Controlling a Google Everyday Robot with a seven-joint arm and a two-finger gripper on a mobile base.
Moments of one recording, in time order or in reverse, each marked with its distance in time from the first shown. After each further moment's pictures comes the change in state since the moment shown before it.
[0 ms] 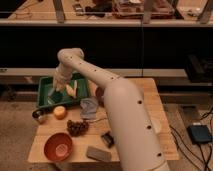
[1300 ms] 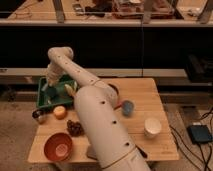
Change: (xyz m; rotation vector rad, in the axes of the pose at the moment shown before) arm -0.018 -0.071 0.052 0.044 0.000 -0.061
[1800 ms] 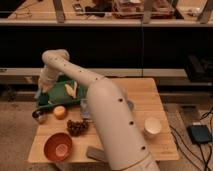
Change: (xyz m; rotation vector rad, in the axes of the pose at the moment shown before) arm -0.058 0.045 -0.015 -0.062 -0.060 -0.140
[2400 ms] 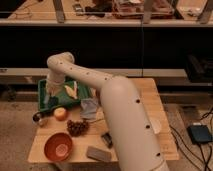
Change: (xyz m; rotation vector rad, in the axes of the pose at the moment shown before) arm 0.025 0.045 -0.016 -0.023 0.096 -0.050
